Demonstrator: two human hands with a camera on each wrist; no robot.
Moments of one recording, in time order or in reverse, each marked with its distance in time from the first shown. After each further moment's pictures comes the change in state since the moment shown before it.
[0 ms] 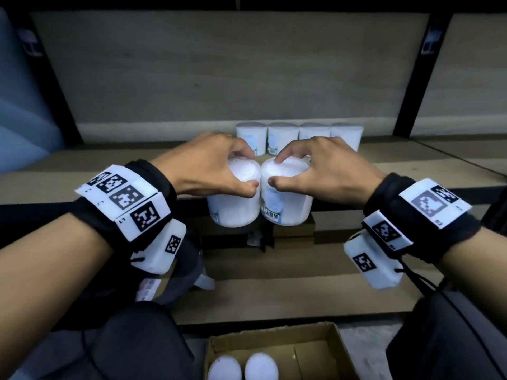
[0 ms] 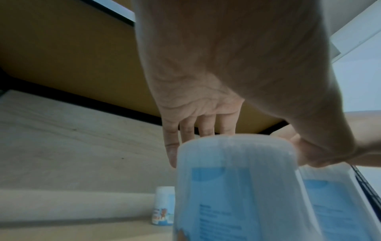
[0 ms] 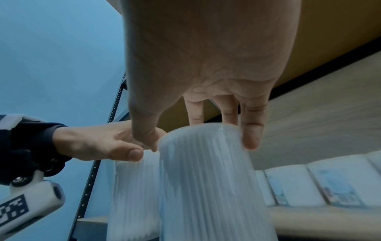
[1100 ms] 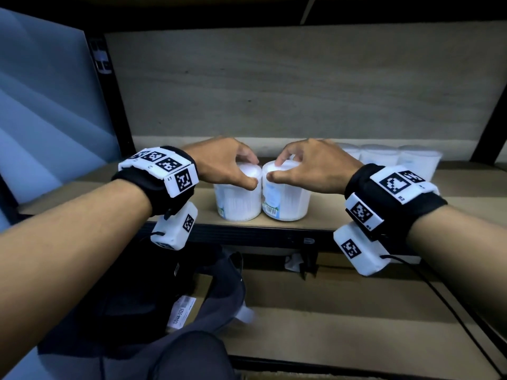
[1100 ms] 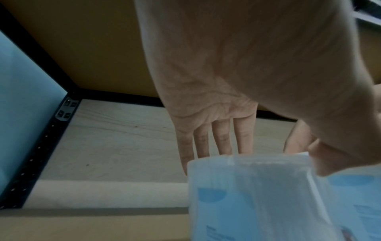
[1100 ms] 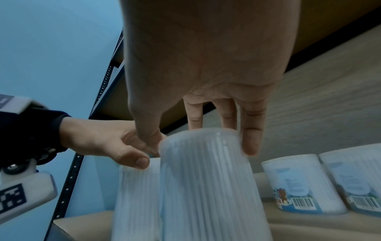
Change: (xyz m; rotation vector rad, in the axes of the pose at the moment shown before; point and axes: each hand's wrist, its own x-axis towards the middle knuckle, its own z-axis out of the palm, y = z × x) left_hand 0.043 -0.119 -0.034 0.060 -0.168 -0.214; right_hand 0.133 -0.052 0.058 0.028 -0.075 -0.036
